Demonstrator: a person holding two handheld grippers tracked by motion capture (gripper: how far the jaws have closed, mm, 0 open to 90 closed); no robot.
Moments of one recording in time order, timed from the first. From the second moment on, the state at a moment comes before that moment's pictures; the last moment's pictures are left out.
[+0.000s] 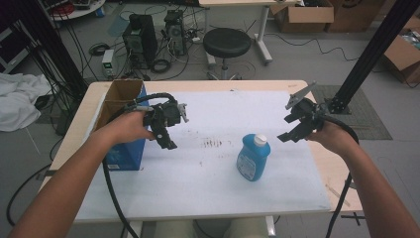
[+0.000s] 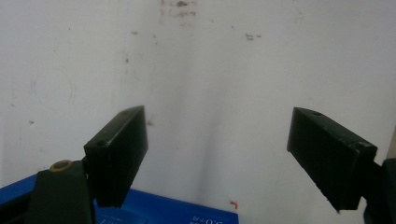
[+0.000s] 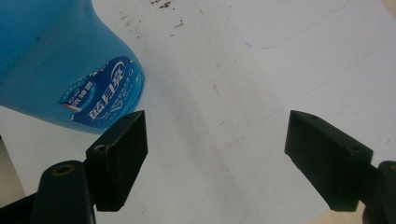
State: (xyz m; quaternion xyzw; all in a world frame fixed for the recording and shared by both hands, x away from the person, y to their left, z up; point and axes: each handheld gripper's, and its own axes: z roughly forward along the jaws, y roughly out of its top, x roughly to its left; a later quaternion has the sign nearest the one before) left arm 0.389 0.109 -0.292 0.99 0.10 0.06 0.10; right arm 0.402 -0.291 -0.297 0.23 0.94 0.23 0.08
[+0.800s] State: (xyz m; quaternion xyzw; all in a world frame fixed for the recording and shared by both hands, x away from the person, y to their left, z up) left arm 0.389 0.107 -0.296 0.99 0.09 0.06 0.10; right arm 0.378 -0.308 -0.359 0.25 0.93 0.25 0.05
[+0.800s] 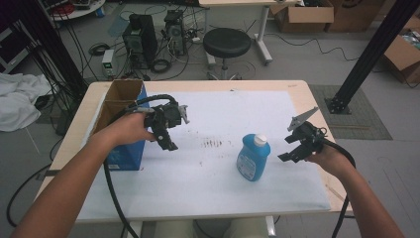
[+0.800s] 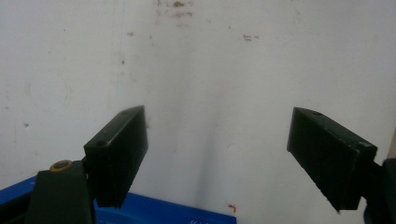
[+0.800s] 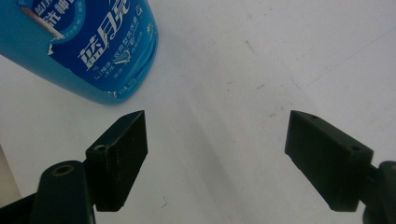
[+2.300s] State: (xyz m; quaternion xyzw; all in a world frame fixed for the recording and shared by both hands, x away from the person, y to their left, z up) left arm 0.387 0.109 -0.299 0.99 0.09 0.06 0.11; right arm 0.326 -0.300 -0.387 0.30 0.90 0.31 0.06
